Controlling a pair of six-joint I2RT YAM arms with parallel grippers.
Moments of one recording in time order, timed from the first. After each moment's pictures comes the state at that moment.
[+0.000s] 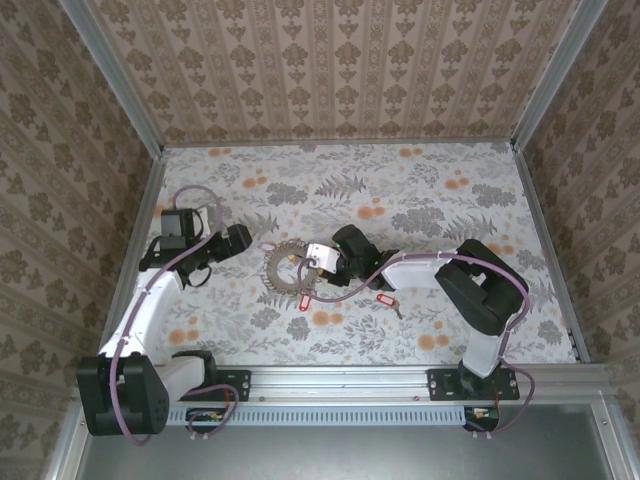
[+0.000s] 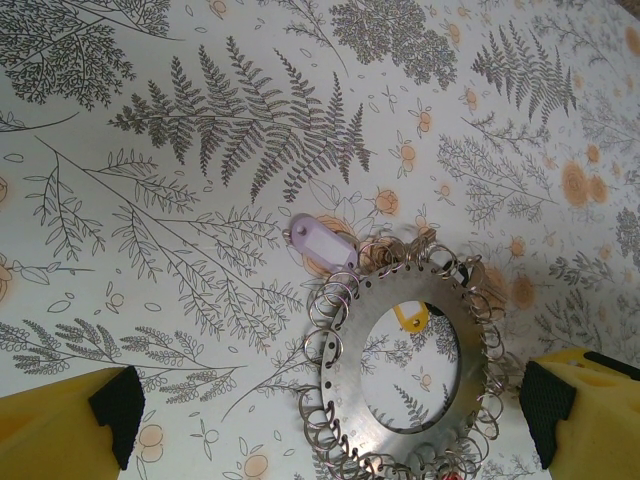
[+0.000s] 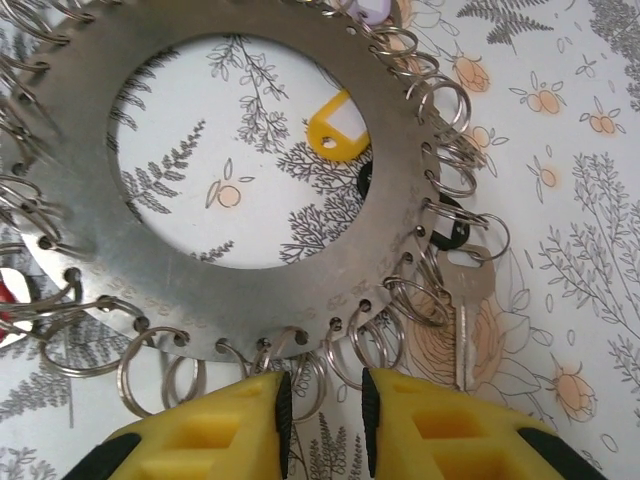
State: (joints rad) left arm -0.04 1.09 0.75 -0.50 0.36 -0.38; right arm 0.75 1.80 0.90 0.15 -0.11 -0.59
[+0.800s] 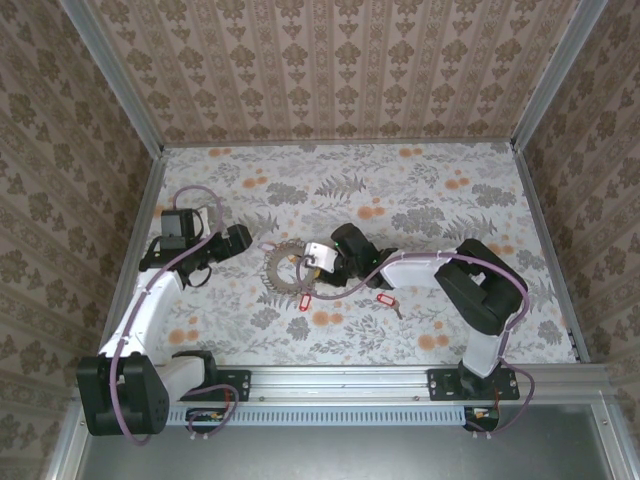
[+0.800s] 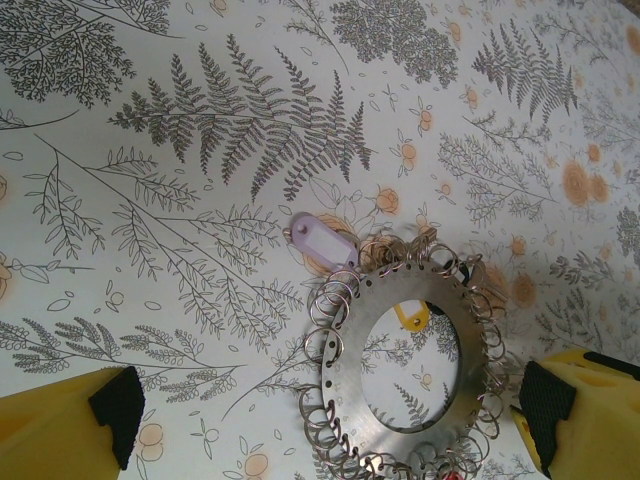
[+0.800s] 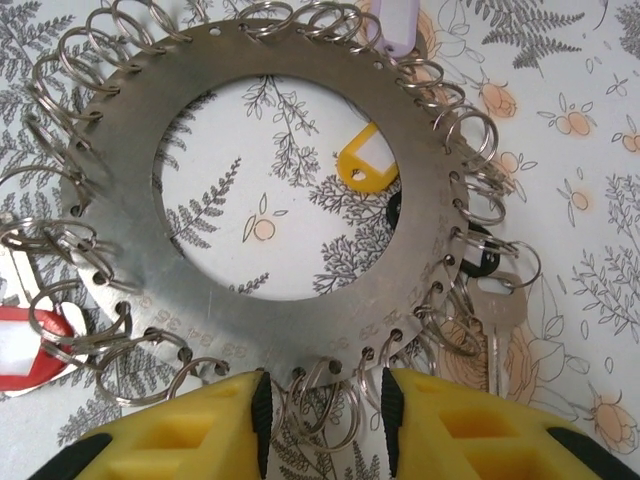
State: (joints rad) left arm -0.04 1.09 0.74 -0.50 0.36 -0.38; right arm 0.75 1.81 0.93 0.13 -0.16 -0.55
